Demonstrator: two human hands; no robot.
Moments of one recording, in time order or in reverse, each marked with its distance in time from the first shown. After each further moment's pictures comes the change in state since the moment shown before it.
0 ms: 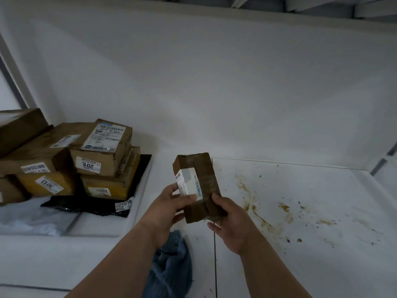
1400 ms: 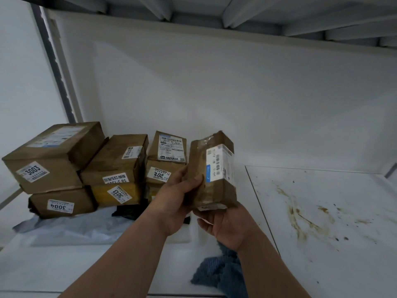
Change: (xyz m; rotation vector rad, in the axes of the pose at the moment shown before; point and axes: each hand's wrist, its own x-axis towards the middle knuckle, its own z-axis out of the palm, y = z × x) left_hand -0.034 0.077 -0.162 -0.301 -0.257 0.054; right_hand -0.013 0.034 0.208 0.221 -0.019 0.018
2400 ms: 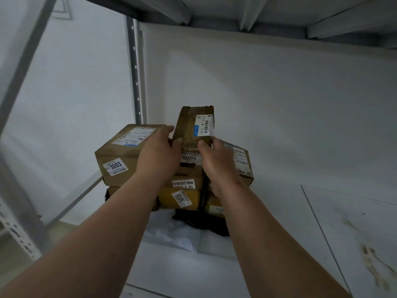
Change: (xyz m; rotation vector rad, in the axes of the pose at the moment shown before) left_hand -0.027 0.143 -0.111 1.166 0.799 0.471; right_hand 0.068 0.011 0.222 -0.837 0.097 -0.512
